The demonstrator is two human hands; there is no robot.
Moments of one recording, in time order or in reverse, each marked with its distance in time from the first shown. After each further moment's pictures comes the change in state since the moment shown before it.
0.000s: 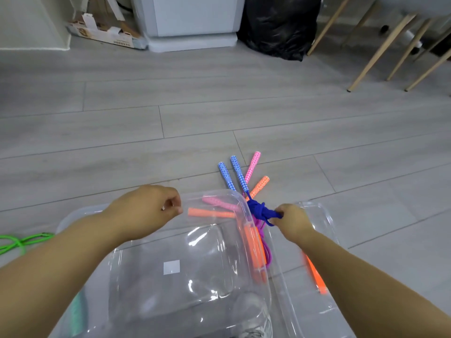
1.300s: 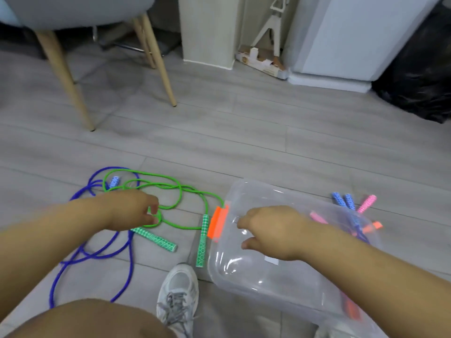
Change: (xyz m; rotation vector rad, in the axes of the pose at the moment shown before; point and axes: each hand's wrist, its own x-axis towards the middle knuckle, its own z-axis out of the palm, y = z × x) left_hand -0.263 -0.235 -0.015 0.158 -0.192 -0.454; right_hand -0.236 -0.304 0.081 -0.946 -0.341 -1.136
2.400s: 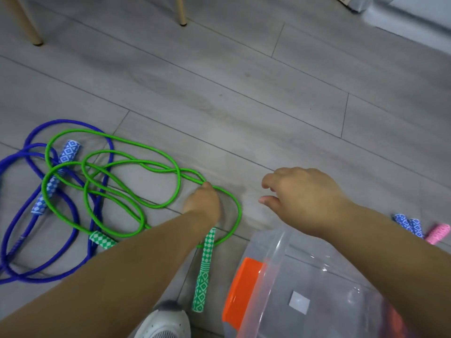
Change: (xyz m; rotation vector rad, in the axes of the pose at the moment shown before) left_hand 0.300 0.056 0.102 -0.584 0.070 -0.395; right_hand 0.228 0.097 0.017 -0.069 0.017 0.122
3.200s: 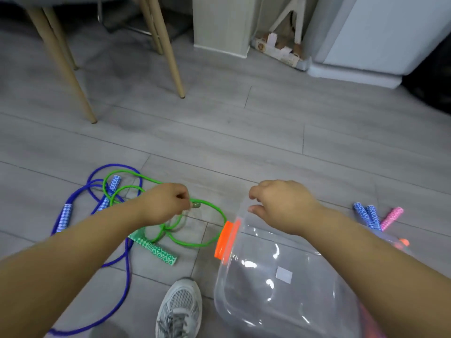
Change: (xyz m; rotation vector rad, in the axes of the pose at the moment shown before) left_hand -0.201 -0.046 -0.151 -0.173 0.051 0.378; right_hand -0.149 -0.028 -0.040 0.074 0.145 0.009
